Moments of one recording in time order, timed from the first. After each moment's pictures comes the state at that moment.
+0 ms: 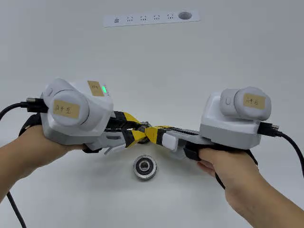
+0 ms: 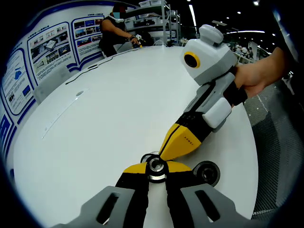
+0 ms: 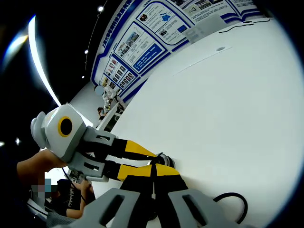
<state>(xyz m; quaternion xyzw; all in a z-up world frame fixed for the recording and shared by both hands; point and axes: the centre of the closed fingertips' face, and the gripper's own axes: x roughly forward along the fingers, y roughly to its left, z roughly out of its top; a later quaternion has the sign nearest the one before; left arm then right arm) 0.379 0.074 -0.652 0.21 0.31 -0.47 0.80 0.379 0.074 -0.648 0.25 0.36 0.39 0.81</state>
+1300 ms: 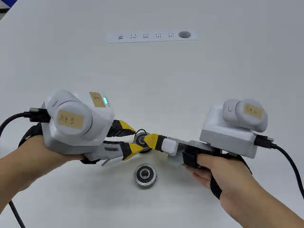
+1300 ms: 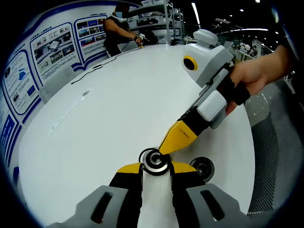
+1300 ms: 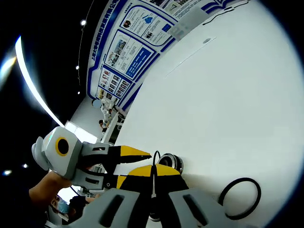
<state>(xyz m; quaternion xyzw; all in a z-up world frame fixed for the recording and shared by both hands) 0.371 0.091 -0.638 0.22 0.31 -0.44 0.81 0.375 0.076 -0.638 0.33 0.38 0.36 0.79</state>
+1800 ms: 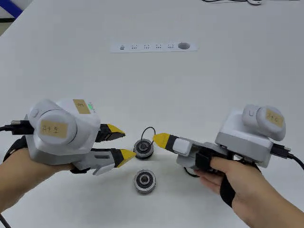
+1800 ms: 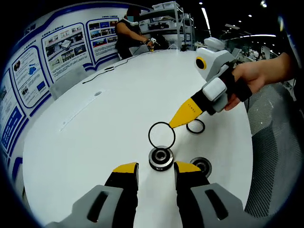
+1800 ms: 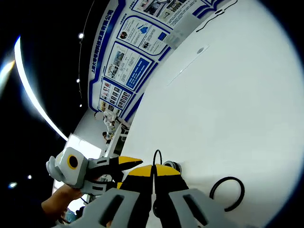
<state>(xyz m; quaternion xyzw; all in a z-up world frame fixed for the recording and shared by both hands) 0.366 0.101 -0.619 0.20 0.30 -0.41 0.84 0.381 0.036 -0.614 0.38 0.36 0.33 0.79</state>
